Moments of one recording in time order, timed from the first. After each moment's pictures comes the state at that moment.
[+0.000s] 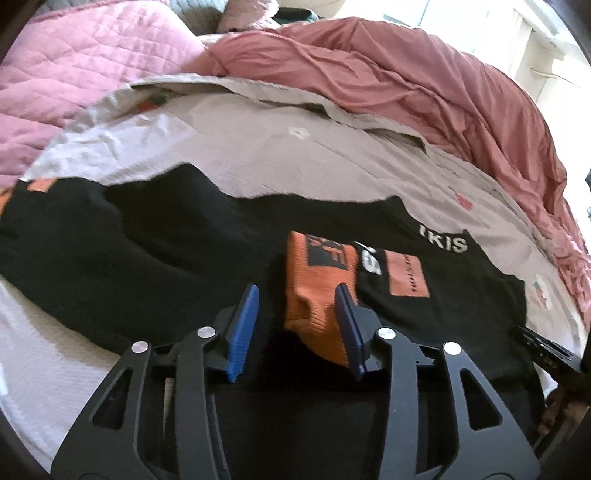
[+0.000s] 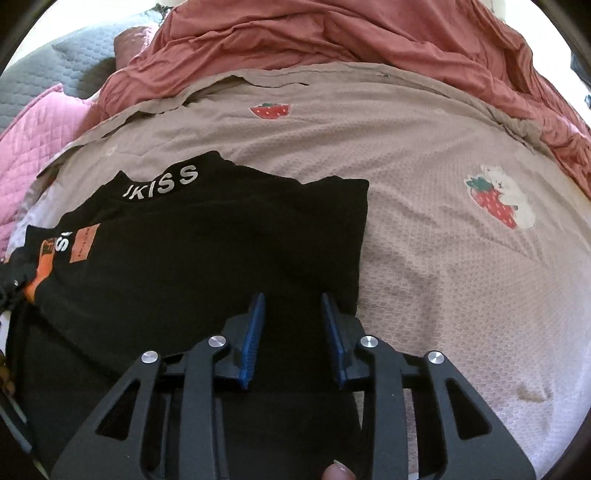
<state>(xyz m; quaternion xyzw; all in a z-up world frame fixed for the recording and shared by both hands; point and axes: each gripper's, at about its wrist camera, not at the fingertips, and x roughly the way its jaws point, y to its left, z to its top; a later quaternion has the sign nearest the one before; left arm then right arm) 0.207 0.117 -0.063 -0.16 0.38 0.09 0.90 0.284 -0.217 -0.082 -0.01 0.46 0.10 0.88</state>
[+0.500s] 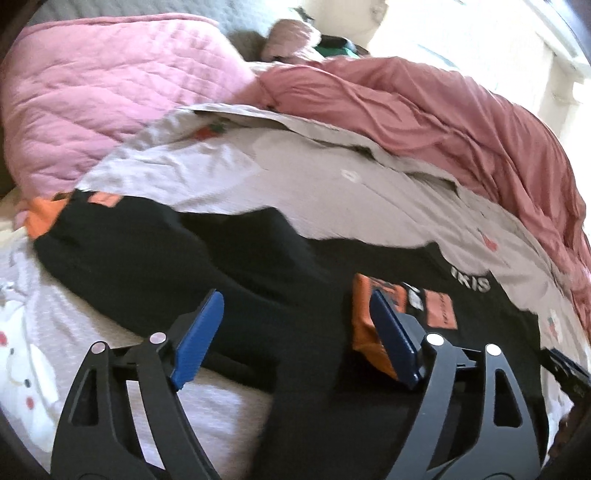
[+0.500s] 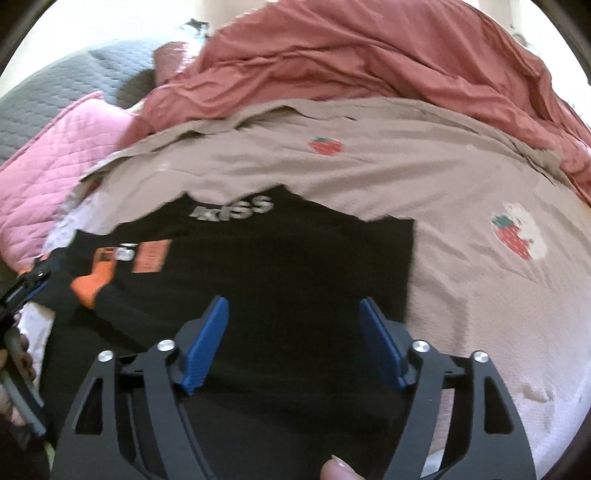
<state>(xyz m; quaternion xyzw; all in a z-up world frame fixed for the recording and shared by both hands) 0.177 0.166 -0.036 -0.18 0.34 0.17 0.91 0.258 -0.184 -0.039 0.00 0.42 0.18 0.89</state>
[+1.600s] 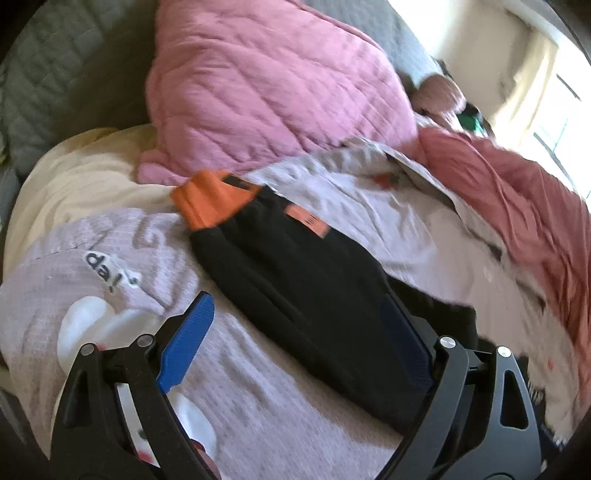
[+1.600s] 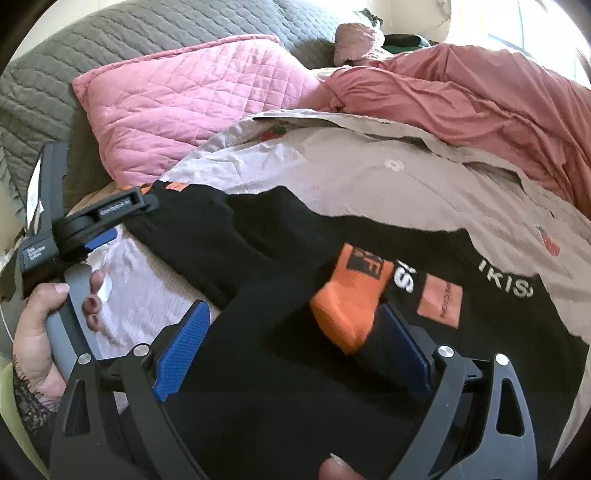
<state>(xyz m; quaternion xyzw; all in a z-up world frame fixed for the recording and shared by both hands) 0.110 0.304 -0.046 -0.30 0.27 0.36 0.84 0.199 0.048 -0.029 -0.13 0.37 0.39 0.83</state>
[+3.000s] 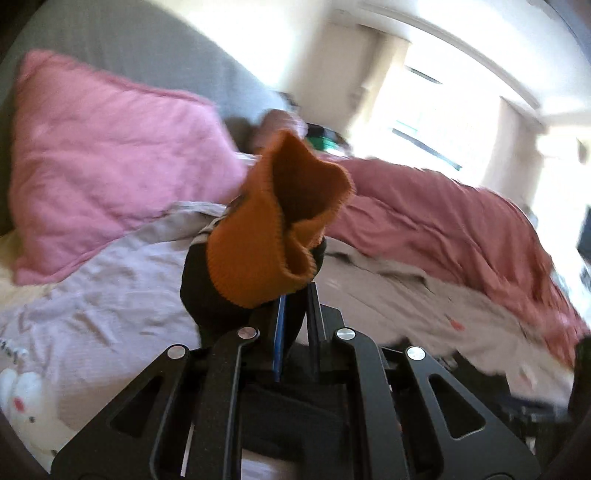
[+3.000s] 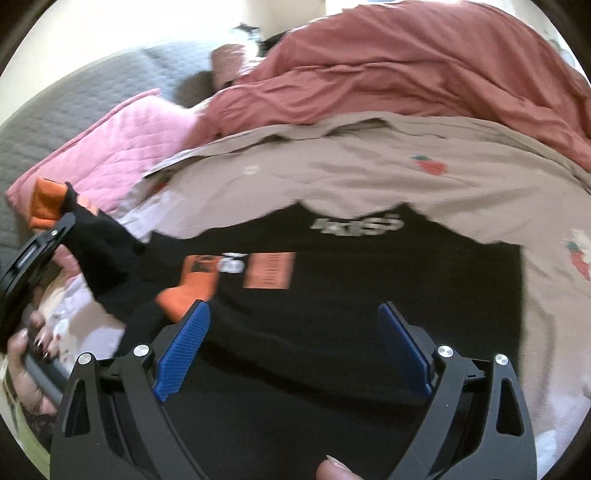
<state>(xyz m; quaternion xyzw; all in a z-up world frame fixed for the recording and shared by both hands) 0.140 0.184 0.021 -0.16 0.17 0.11 0.97 0.241 -0.108 -0.022 0.02 0.40 0.25 0.88</state>
